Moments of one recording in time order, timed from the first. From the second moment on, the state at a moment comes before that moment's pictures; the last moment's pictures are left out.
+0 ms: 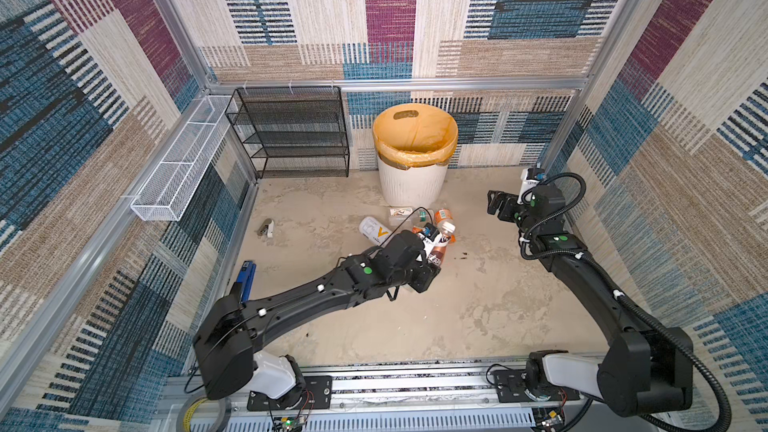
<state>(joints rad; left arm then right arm) -0.99 1.38 1.05 -0.24 -0.06 -0.16 0.07 1.25 0.91 -0.05 -0.03 0.28</state>
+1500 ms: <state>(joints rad) -0.49 1.69 1.96 -0.47 0.12 -0.02 0.22 1.22 0.86 -0.16 -0.18 0.35</state>
